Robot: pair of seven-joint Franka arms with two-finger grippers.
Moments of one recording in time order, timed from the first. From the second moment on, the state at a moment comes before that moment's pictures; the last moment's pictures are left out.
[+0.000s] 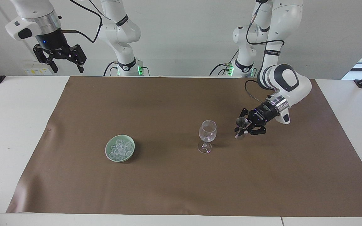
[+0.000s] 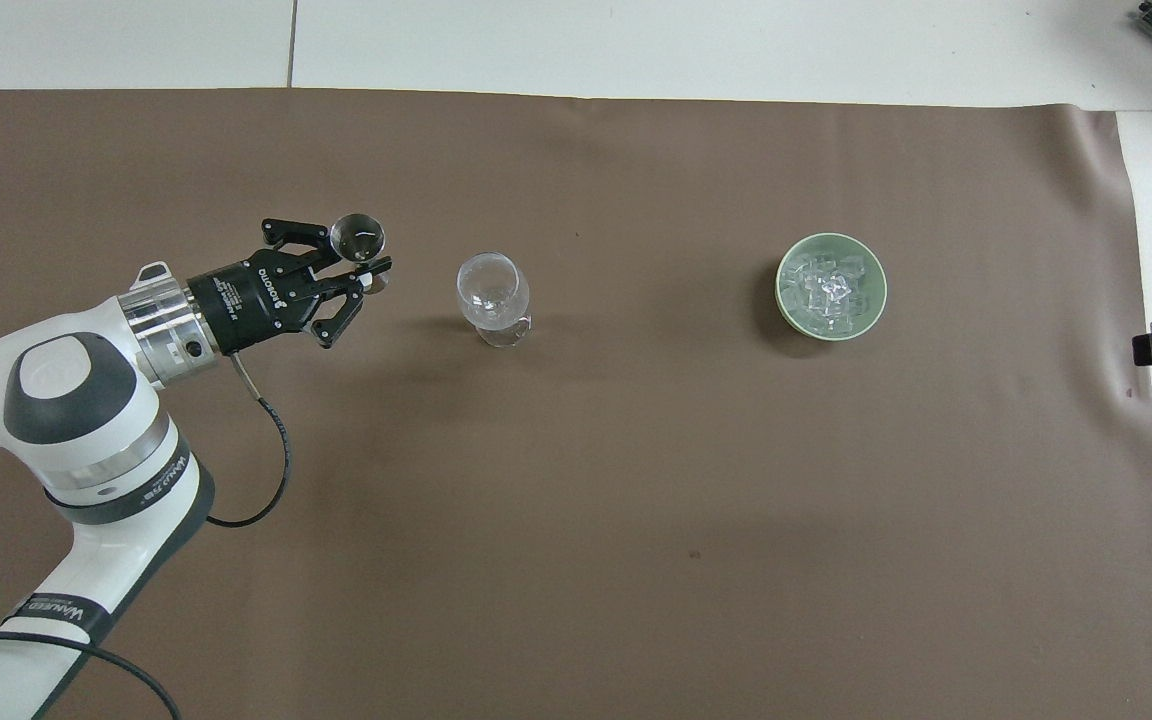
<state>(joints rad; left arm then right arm) -0.08 0.14 -0.10 -2.11 -1.68 2.30 -0.88 -0.02 -0.08 -0.06 -1.54 -0.02 1.50 -0.07</state>
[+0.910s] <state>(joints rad) -0.11 0.13 -0.18 -2.10 -1.69 2.47 -0.88 -0.02 -0.08 -0.06 -1.54 -0.02 1.50 -0.07</state>
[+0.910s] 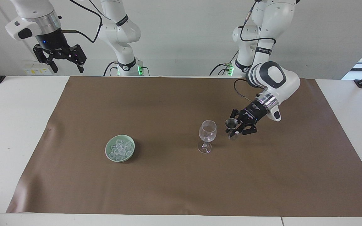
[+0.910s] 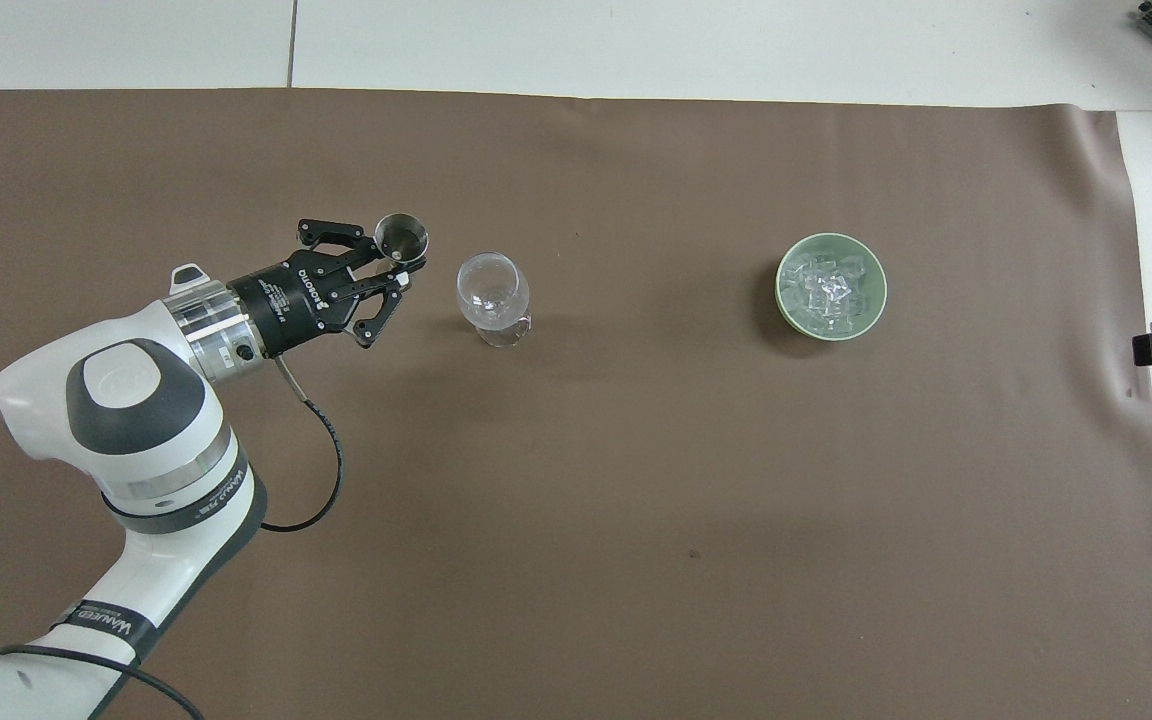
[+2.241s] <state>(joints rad) -0.18 0.13 -0.20 -2.07 -1.65 2.66 -0.88 -0.02 -0.08 -0.06 -1.54 -0.02 1.50 -0.07</state>
